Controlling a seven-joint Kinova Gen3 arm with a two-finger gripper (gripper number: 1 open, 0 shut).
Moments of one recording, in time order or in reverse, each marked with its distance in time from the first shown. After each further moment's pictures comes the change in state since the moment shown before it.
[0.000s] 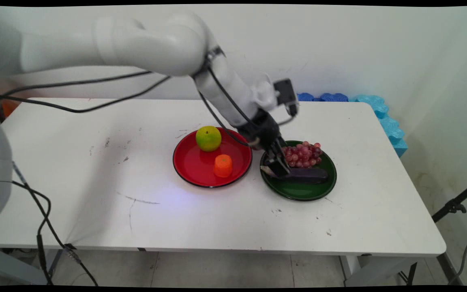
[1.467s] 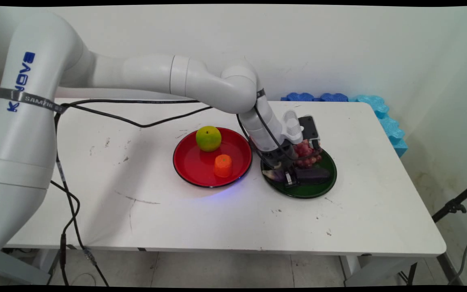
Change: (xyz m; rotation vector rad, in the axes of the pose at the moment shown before) arm 0.007 -0.015 0.115 0.014 -0.115 0.005
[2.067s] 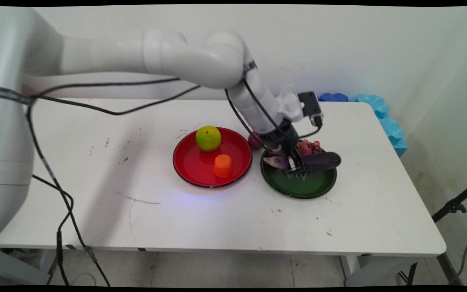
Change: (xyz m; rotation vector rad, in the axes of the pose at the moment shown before) arm 0.014 0.014 -0.084 0.008 0.086 0.000
